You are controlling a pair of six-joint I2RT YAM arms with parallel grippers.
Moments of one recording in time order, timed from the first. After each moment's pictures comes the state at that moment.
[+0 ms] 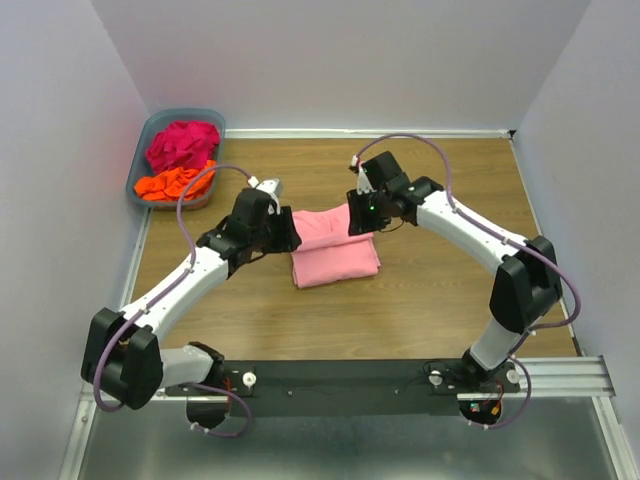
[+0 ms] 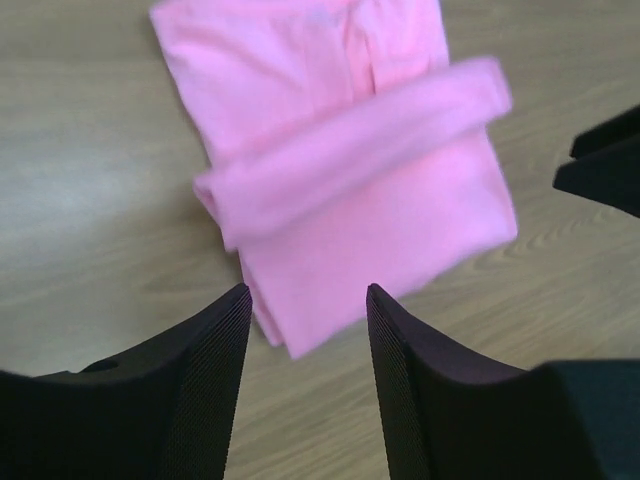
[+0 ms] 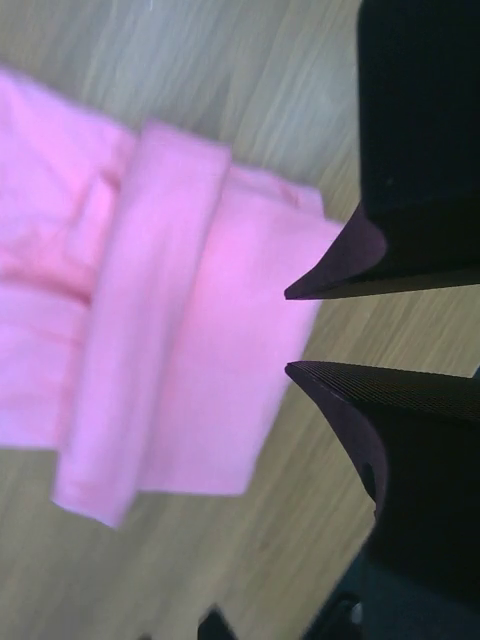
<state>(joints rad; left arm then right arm) -0.45 1.25 0.90 -0.34 0.10 -0.46 0.59 1.71 1.46 -0.70 -0.13 0.30</state>
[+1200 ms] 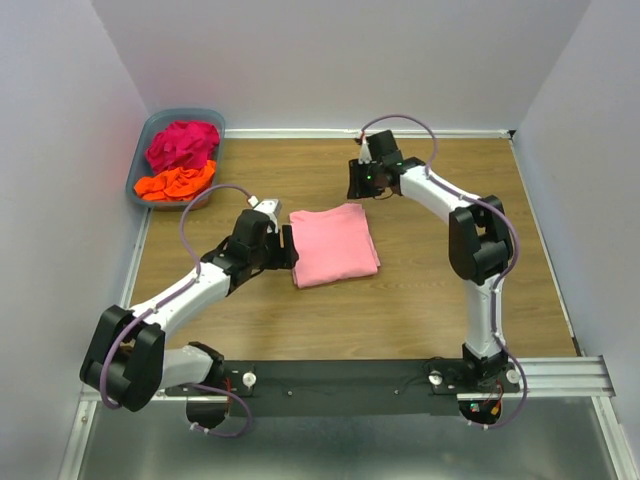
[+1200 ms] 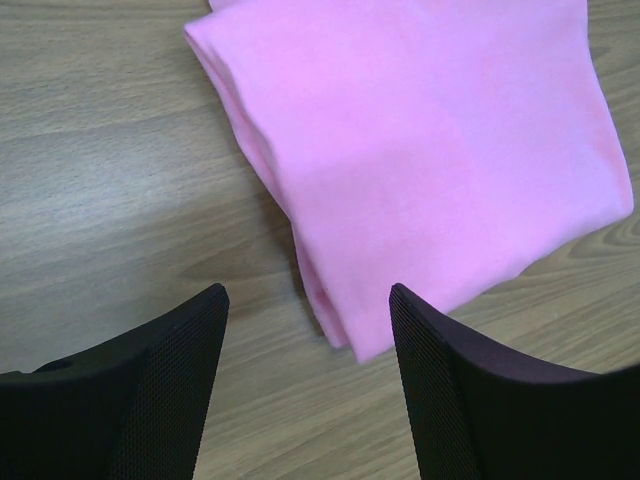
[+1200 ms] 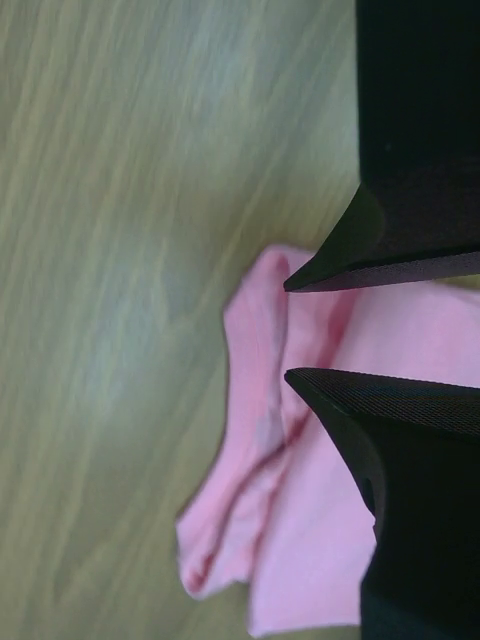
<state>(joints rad) -0.47 1.23 0.65 -0.14 0.05 -0.40 0.46 2.13 1.71 -0.41 -0.17 0.23</state>
